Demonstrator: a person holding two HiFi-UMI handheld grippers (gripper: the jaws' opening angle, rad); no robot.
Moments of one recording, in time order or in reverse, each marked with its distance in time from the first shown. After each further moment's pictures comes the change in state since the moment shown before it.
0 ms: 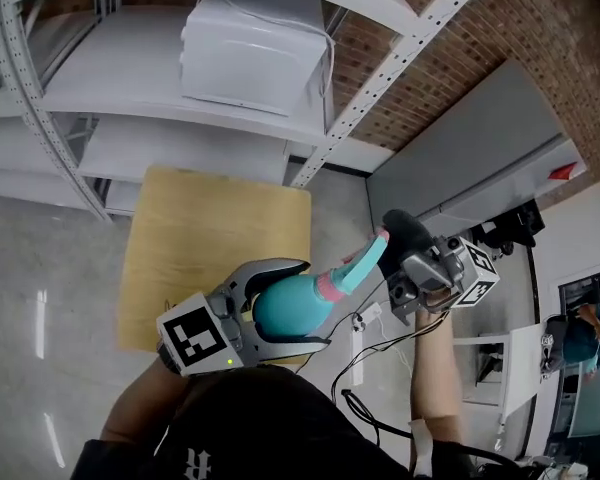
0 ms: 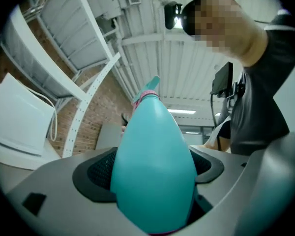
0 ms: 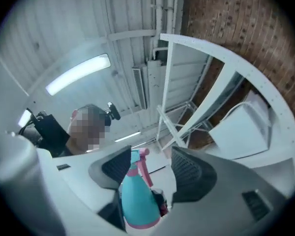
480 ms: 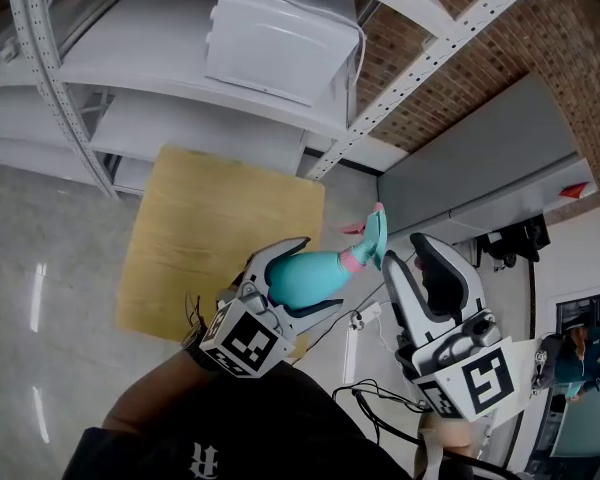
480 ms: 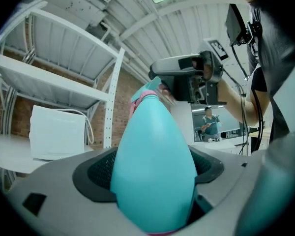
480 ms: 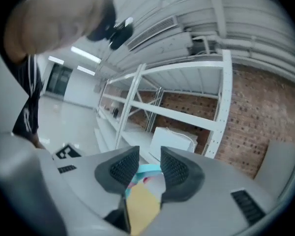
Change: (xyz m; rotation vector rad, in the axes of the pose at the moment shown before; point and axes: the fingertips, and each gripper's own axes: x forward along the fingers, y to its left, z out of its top) left arm 0.004 0.051 -0.053 0.175 0.188 0.415; right arm 0.042 0.025 -0.019 -0.717 0.465 -0.834
